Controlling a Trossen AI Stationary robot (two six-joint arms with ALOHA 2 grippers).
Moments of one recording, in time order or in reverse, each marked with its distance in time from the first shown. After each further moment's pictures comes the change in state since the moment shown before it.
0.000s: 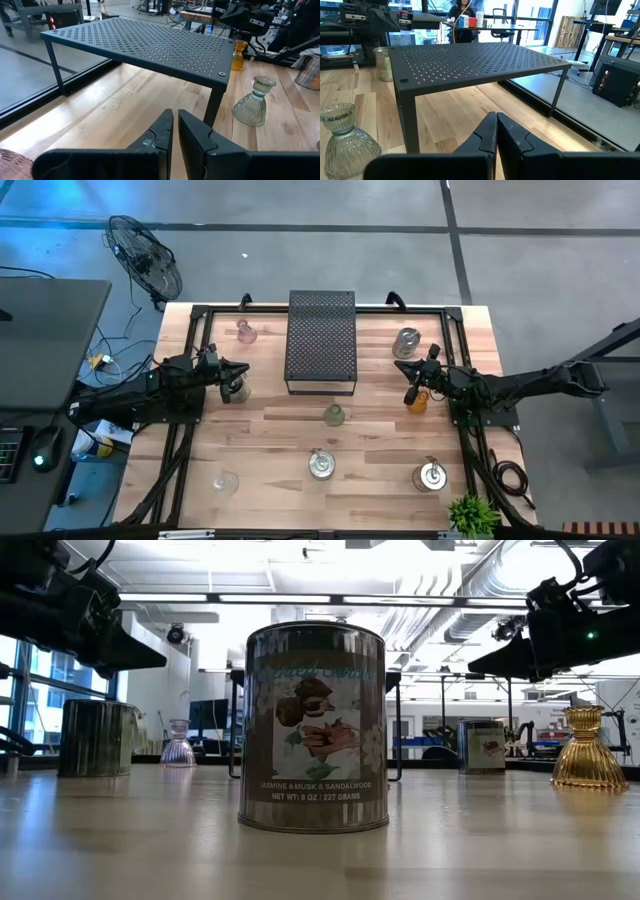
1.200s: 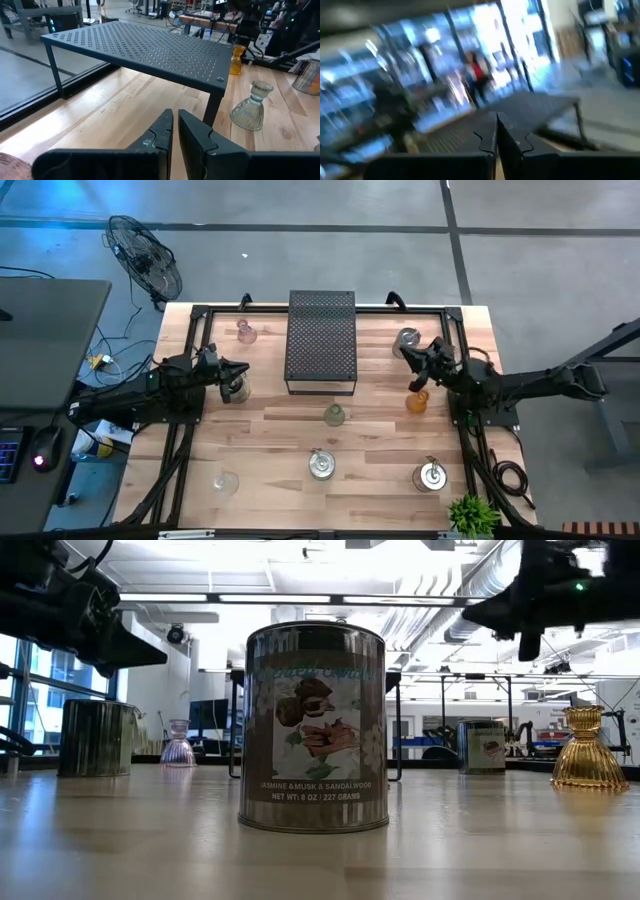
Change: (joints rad) left arm 0.000 0.000 0.000 0.016 0.000 -0.010; right arm -0.045 0.003 0.123 0.095 -0.003 0.272
